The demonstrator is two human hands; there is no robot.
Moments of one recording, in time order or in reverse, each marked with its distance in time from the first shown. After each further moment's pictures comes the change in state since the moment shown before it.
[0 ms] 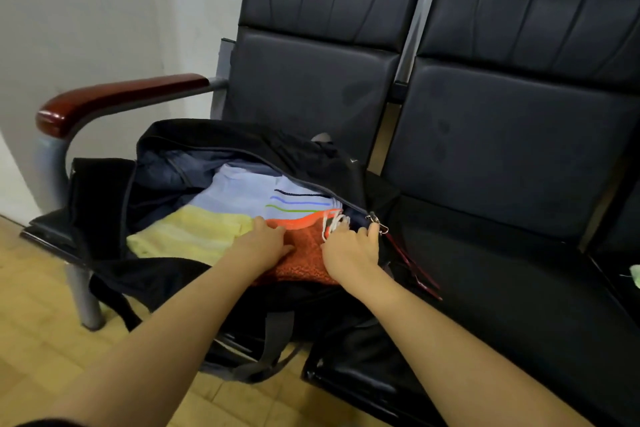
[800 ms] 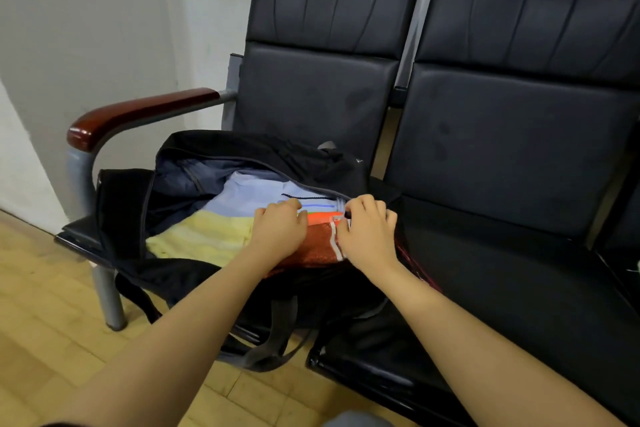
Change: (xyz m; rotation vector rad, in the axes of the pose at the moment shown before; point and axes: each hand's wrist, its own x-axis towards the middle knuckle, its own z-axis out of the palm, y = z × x) left_hand -0.029 0.030 -0.030 -0.216 0.490 0.045; right_hand -0.005 0.030 -0.015 0.427 0.347 -0.084
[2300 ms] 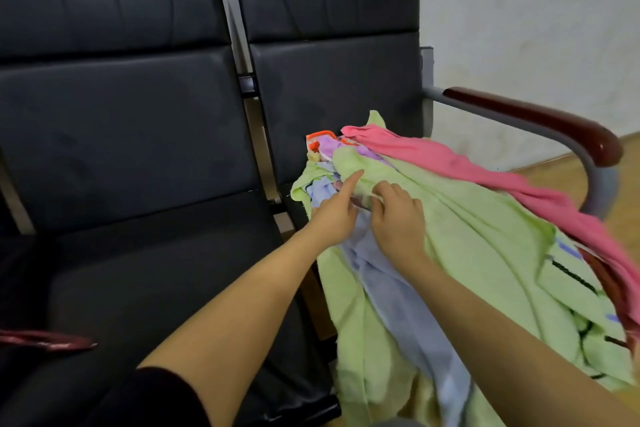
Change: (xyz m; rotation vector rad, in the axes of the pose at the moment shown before) left_hand -0.145 0.577 0.184 -0.540 -0.742 0.810; right_hand -0.224 0.470 -0.246 -0.257 0.460 0.654
